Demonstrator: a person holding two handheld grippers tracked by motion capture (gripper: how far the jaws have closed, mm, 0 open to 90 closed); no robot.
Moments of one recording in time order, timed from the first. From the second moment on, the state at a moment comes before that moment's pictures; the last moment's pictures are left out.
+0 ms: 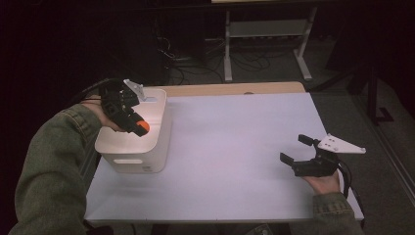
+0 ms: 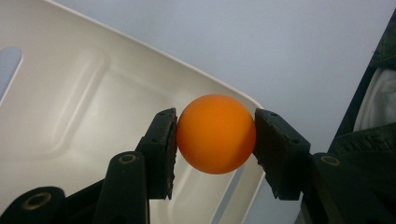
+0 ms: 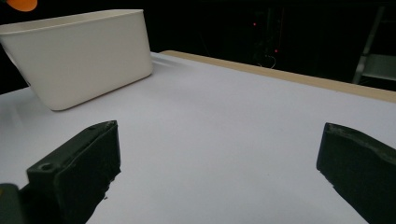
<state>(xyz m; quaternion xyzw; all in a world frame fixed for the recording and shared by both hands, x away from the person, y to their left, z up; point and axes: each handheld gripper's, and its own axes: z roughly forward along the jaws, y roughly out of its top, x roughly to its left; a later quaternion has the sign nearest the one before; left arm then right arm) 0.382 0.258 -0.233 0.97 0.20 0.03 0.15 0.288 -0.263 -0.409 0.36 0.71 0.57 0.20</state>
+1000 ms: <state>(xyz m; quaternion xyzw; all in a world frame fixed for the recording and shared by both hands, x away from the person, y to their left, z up) 0.381 0.258 -0.257 0.97 0.20 0.01 0.11 0.289 -0.262 -0.410 0.36 0.71 0.57 0.20</state>
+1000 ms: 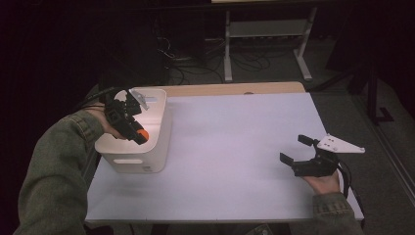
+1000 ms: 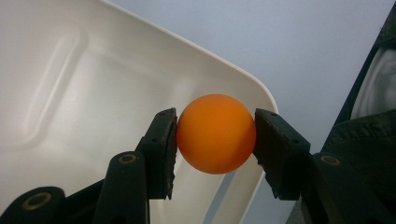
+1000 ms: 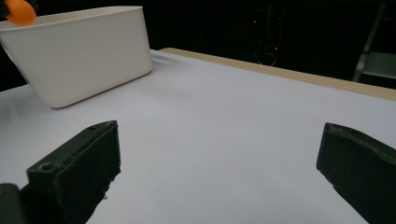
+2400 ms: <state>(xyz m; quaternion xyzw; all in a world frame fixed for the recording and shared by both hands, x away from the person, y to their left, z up) 0.395 0.263 -0.309 0.97 0.22 -0.02 0.11 0.289 -0.262 -0.411 0.36 0.71 0.56 0.20</state>
